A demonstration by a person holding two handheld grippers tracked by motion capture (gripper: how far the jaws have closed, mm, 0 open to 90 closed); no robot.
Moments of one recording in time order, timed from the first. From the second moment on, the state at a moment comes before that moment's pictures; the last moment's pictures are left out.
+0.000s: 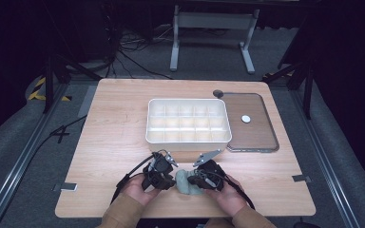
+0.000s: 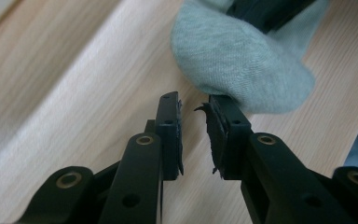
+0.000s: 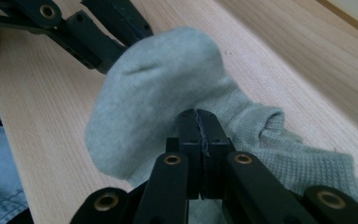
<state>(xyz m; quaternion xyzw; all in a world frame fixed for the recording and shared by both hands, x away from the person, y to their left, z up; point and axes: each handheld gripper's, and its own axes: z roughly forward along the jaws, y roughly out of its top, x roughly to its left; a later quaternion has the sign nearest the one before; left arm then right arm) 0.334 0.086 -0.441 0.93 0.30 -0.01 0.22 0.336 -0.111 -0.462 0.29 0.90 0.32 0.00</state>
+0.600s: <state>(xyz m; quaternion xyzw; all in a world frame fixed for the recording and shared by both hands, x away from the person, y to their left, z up) 0.336 0.072 -0.434 0.93 0.28 -0.02 0.25 0.326 -0.166 -0.450 0.33 0.91 0.27 0.03</state>
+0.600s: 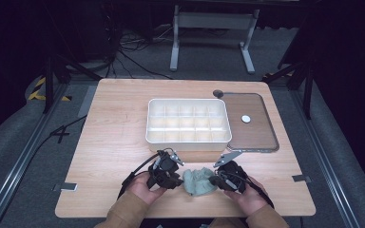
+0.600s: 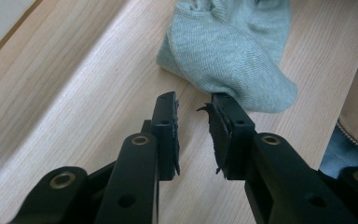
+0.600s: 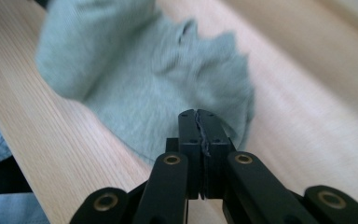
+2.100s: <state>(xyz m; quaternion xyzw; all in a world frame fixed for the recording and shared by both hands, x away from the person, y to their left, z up) 0.326 0.044 -0.429 0.93 0.24 -0.08 0.26 0.308 -0.168 -0.447 0.34 0.89 0.31 0.00</state>
